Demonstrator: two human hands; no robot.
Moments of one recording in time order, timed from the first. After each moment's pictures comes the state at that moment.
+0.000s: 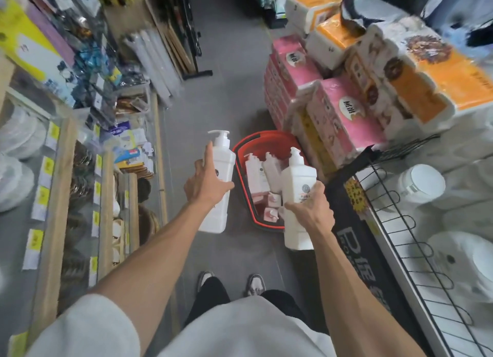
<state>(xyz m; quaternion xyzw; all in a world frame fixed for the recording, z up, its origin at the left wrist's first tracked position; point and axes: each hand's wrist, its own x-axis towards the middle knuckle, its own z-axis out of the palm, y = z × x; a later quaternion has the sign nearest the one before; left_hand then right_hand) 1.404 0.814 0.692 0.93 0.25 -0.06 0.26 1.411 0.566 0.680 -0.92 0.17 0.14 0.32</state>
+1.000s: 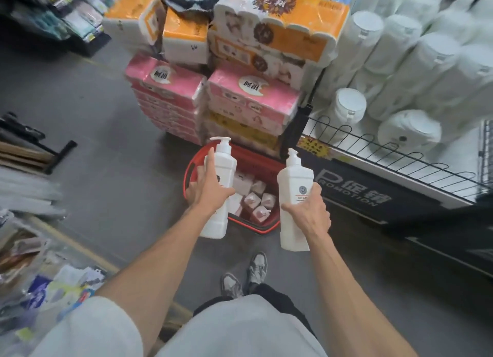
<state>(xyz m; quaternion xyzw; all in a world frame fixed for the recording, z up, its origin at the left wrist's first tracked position) 1.616 0.853 0.686 0.95 -0.15 -0.22 0.19 1.444 0.687 0.669 -0.75 0.55 0.03 0.36</state>
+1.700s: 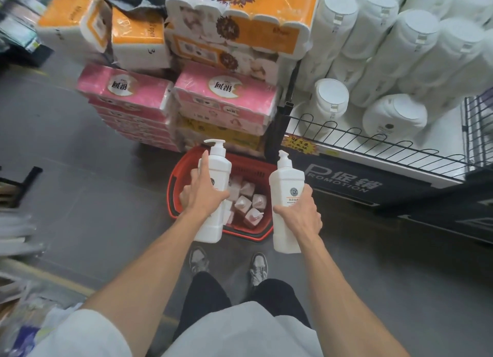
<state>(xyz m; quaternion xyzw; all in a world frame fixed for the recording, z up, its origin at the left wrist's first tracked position) 1.673 0.790 0.659 0.93 -0.22 -0.25 0.16 1.486 0.653 0.633 -0.71 0.61 0.02 0.36</state>
